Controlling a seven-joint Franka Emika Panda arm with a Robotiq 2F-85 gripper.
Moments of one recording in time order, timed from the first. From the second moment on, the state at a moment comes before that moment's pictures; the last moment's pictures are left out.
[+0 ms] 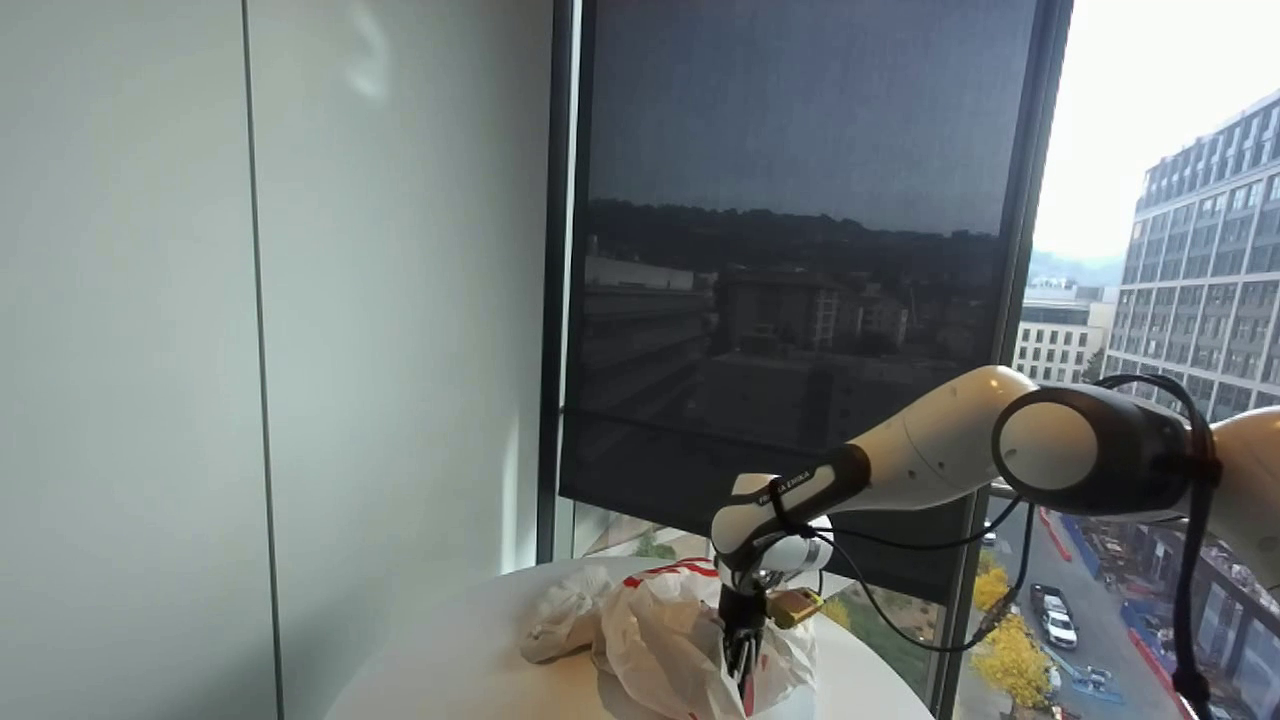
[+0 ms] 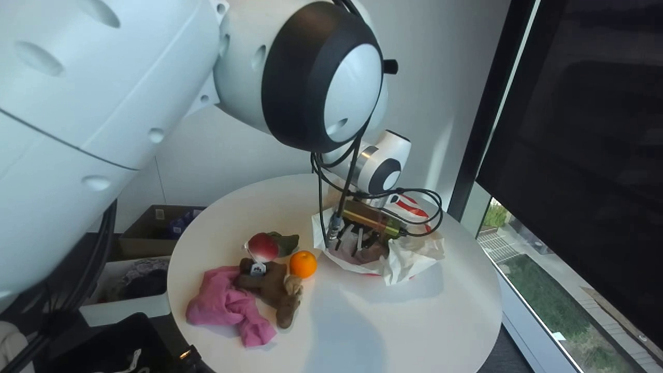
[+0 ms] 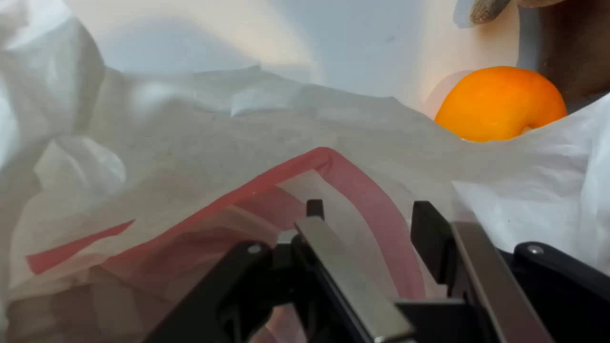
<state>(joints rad) -0.05 0.82 0.24 -1.57 0.00 2.21 -0.47</state>
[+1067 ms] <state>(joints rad) 0.14 0.49 0.14 -1.95 -0.43 2.39 -0.42</state>
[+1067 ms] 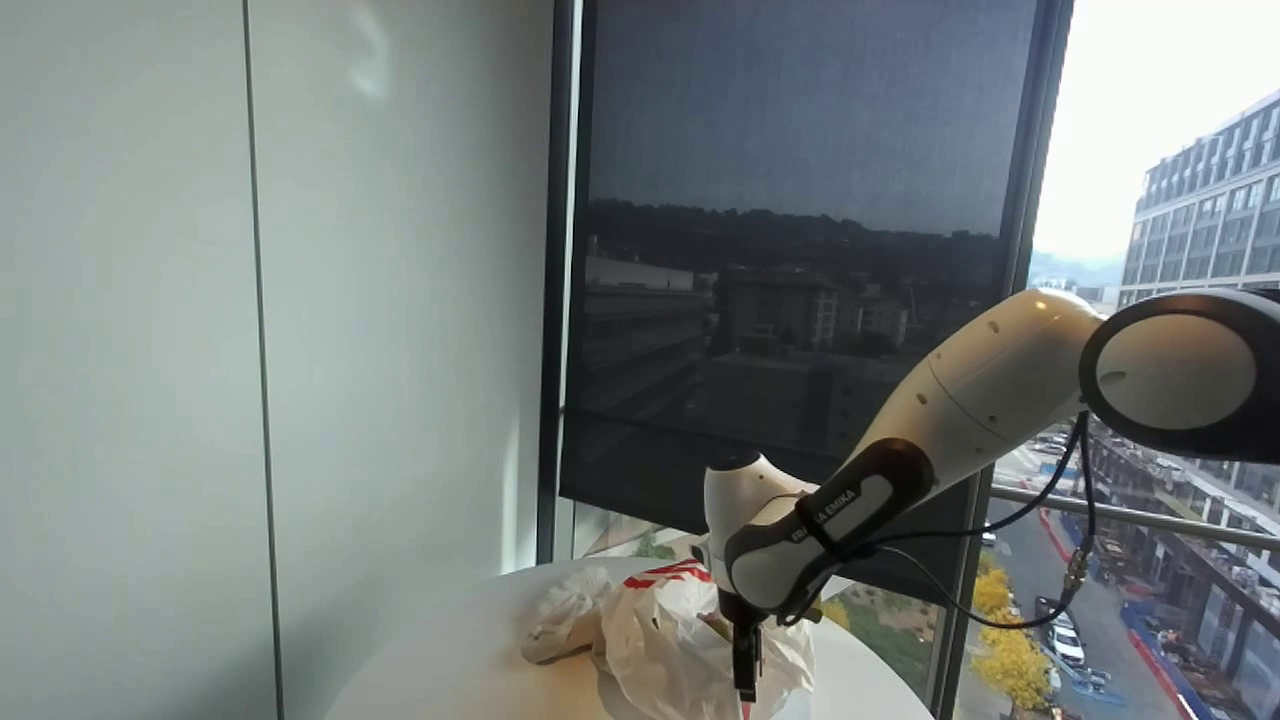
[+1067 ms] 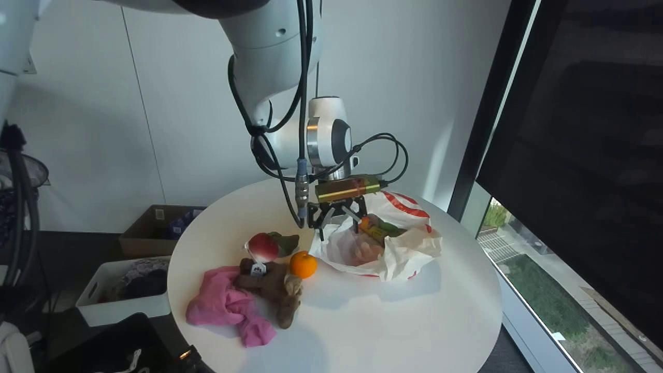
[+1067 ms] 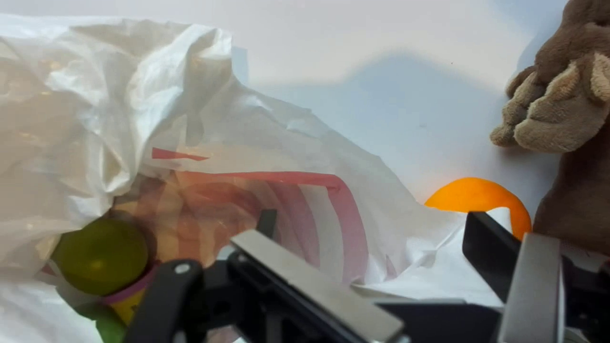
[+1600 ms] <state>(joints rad) 0.14 0.33 0.13 -2.01 -0.43 2.28 -0.40</state>
